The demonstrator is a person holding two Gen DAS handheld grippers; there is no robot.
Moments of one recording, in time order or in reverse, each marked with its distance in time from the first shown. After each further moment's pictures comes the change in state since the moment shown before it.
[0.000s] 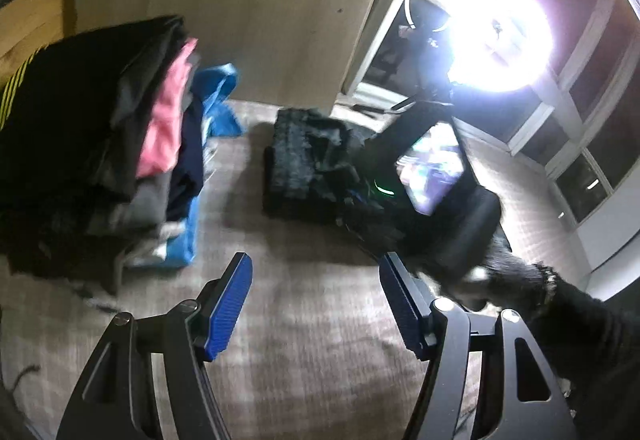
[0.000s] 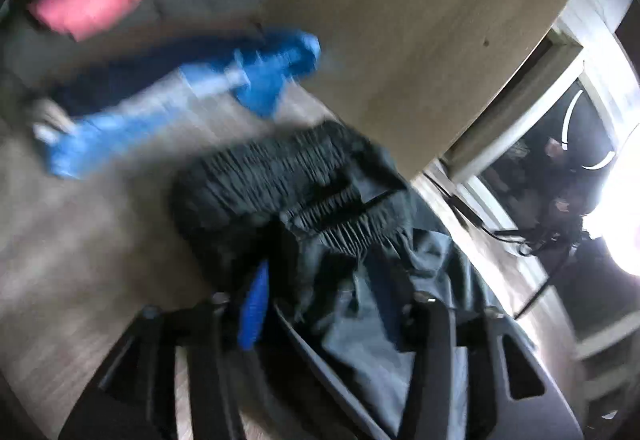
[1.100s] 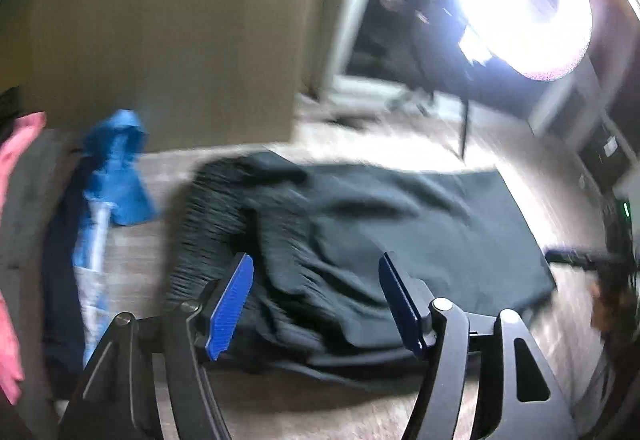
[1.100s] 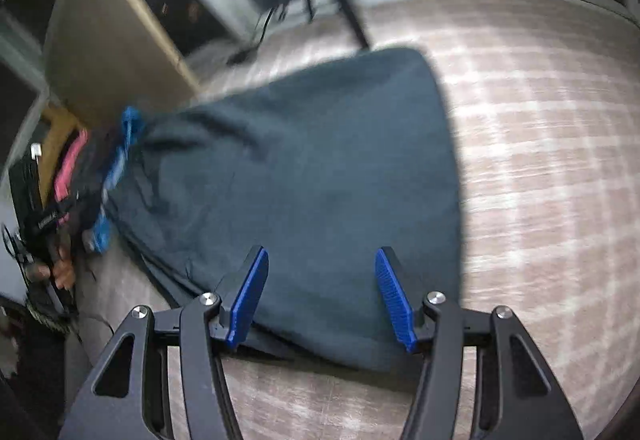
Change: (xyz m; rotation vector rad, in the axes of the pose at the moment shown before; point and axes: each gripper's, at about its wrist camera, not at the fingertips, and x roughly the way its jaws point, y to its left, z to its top) left arm 0.150 -0.076 0.074 0.162 0.094 0.097; right arm -0.026 -0.285 -0.263 0.819 0.250 0.373
